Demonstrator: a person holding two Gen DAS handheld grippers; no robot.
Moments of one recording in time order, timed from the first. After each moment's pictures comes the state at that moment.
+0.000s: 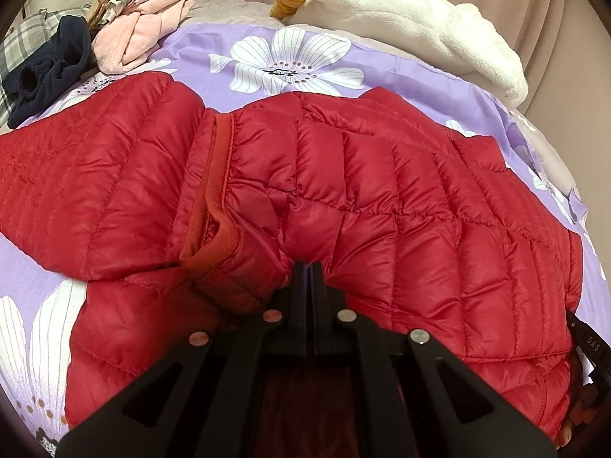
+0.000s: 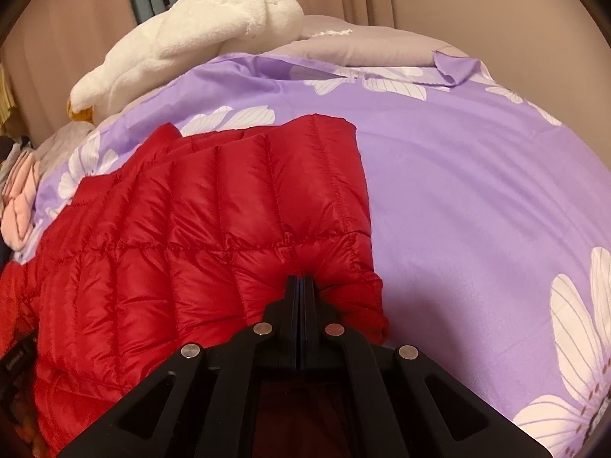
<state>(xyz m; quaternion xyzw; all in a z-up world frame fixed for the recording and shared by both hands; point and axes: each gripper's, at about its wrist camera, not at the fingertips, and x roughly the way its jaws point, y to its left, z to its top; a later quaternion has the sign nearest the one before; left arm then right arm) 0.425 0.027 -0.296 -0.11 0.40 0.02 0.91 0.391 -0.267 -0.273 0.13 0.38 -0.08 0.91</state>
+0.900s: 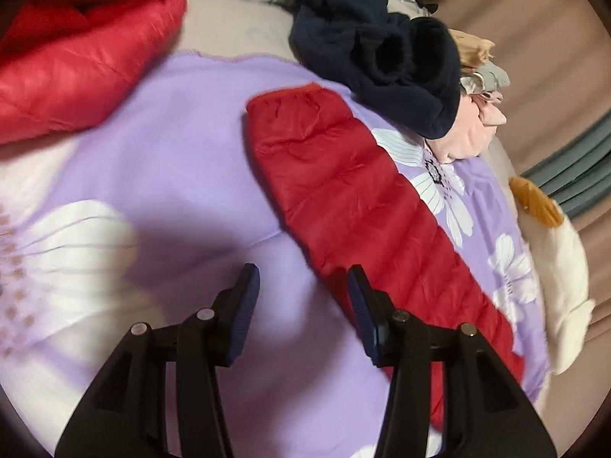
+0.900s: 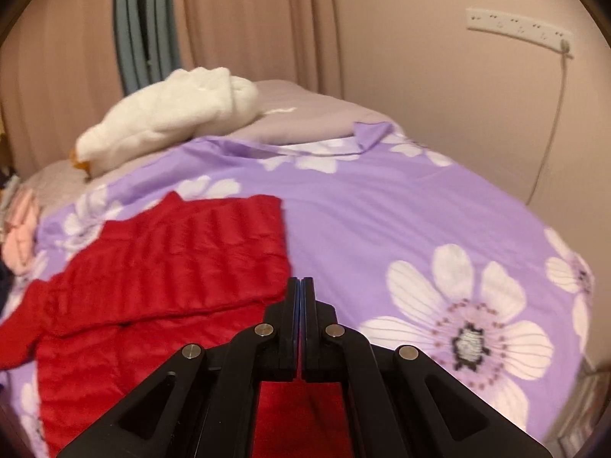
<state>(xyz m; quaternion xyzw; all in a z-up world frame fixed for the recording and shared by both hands) 0.341 0.392 -0.305 -0.44 0.32 0.26 0.80 0.263 -0.262 -0.190 0.11 0.30 -0.19 0.93</state>
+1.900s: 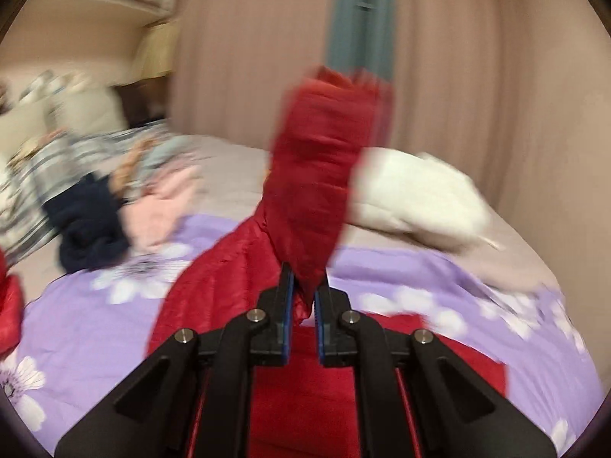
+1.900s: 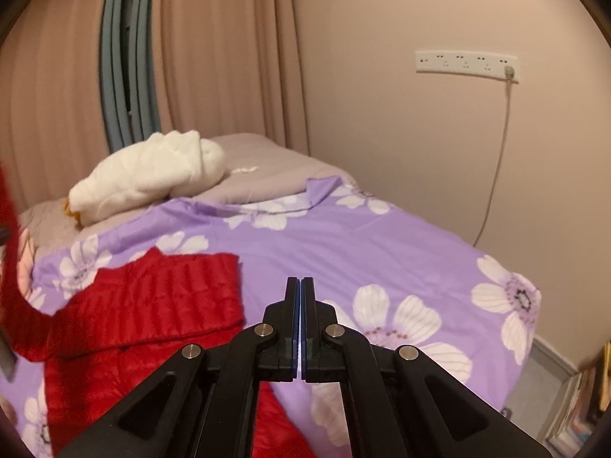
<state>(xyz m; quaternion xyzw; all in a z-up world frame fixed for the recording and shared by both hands) 0.391 -0.029 -0.085 -0.06 0.19 0.04 0.98 0.174 -0.287 -0.132 0.11 0.21 -0.24 0.94</state>
